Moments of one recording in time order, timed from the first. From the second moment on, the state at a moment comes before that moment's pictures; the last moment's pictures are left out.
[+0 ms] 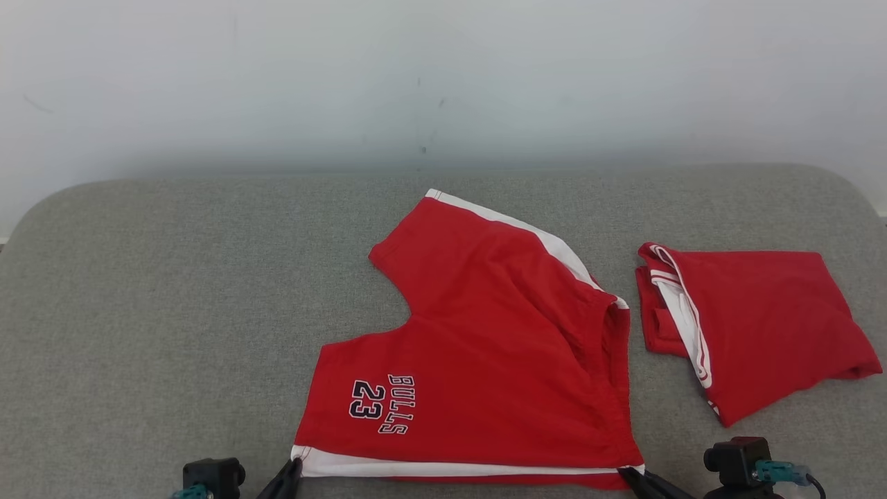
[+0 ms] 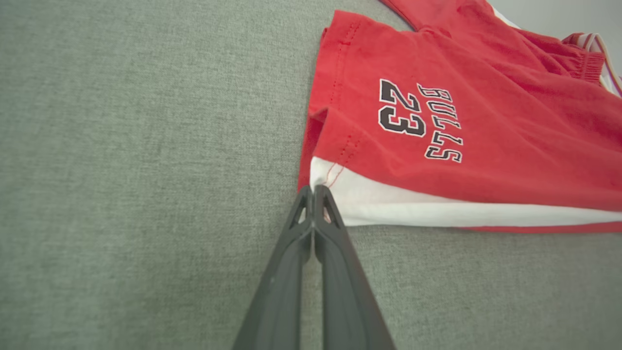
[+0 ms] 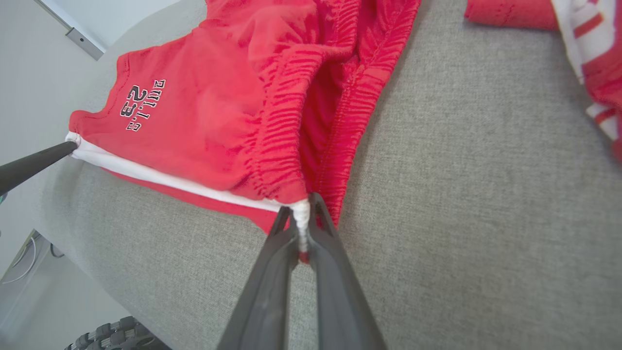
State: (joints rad) left arm -0.23 0.30 -0.77 0.57 -0.78 0.07 -0.17; right arm -0.21 -0.48 0.87 0.44 1.06 0.11 -0.20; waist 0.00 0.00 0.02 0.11
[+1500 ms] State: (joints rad) left arm -0.26 0.34 -0.75 0.48 -0.77 0.10 -0.11; right arm -0.32 -0.57 0.94 0.27 0.91 0.01 -0.08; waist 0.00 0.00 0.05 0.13
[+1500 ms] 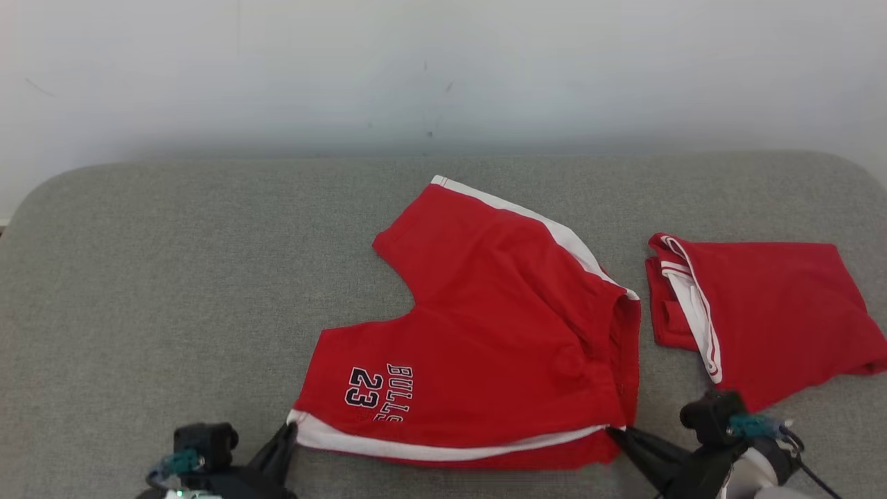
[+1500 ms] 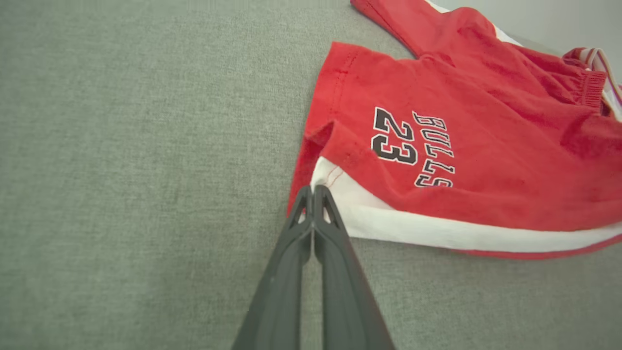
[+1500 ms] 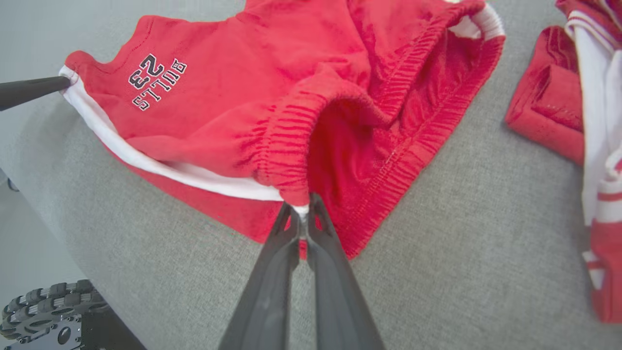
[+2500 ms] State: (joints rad) left arm -1.07 0.35 -0.56 0.58 -0.78 -0.02 0.01; right arm -1.17 -0.42 0.70 0.59 0.94 0.11 -0.02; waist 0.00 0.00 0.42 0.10
